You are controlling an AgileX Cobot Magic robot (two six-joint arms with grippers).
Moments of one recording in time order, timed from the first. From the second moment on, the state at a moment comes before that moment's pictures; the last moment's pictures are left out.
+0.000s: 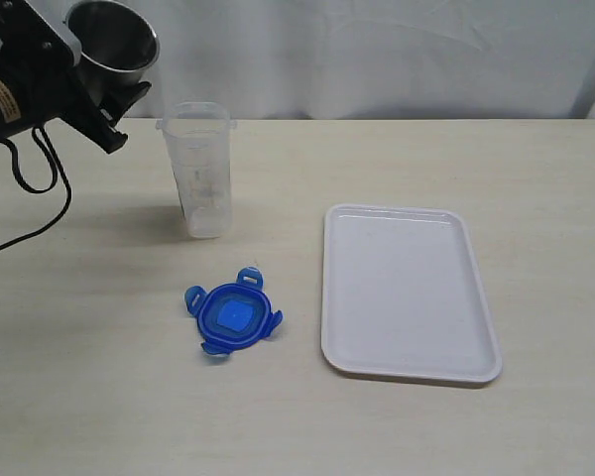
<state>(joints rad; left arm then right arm) -0.04 1.87 -1.01 0.74 -0.74 0.08 0.04 0.00 0.00 -0.01 0.35 -0.06</state>
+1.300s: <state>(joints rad) -0.07 1.87 -1.02 0.79 -0.65 0.27 0.04 0.00 0.00 -0.01 0.35 -0.06</state>
